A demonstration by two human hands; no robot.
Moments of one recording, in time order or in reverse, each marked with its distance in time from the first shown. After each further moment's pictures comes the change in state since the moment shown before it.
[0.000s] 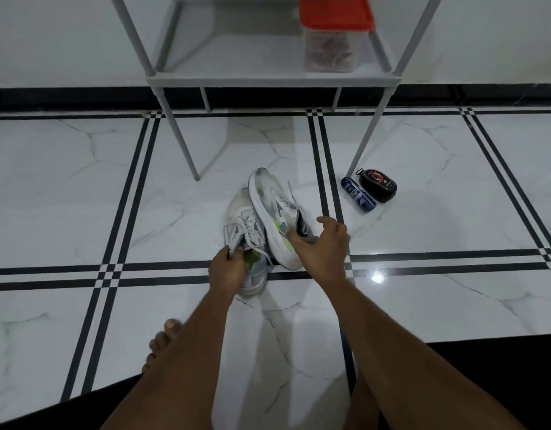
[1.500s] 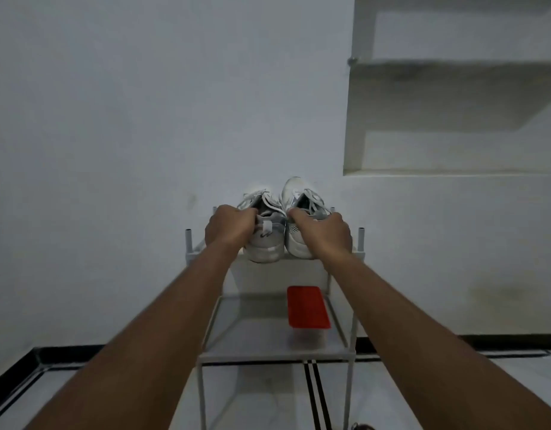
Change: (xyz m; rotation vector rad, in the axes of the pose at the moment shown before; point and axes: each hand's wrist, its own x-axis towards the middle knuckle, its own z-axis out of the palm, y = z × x) left_hand -0.208 0.573 -0.248 -0.134 0.333 0.719; right_hand 0.037 -0.477 -0.363 0.352 0.192 -0.326
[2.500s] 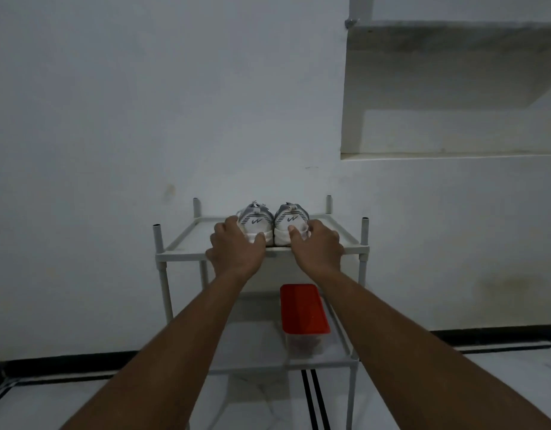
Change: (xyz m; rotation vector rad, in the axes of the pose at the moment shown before) left_hand 0.041 -0.076 0.115 0.292 0.105 0.225; right_hand 0.090 0.093 0.076 -0.275 0.086 -0.250
